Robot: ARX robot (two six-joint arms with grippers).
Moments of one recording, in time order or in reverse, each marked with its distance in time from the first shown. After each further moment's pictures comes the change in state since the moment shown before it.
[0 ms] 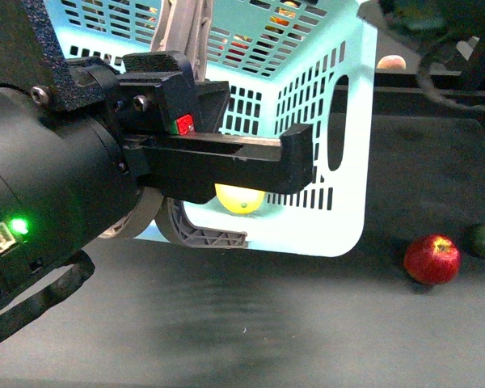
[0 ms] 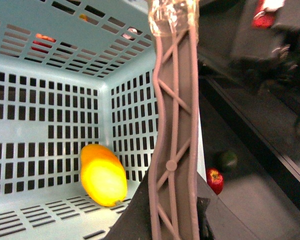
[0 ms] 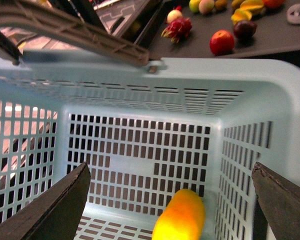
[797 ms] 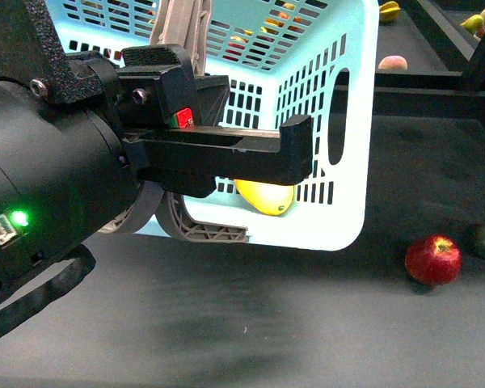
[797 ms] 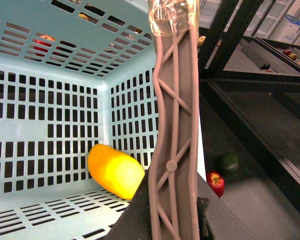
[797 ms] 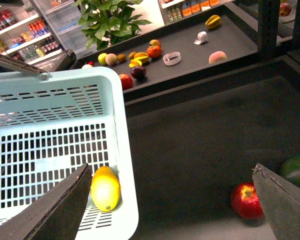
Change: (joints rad) left arm 0.000 0.000 0.001 0.001 0.000 0.002; right arm -0.029 -1.025 -0.591 -0.389 0.409 0.003
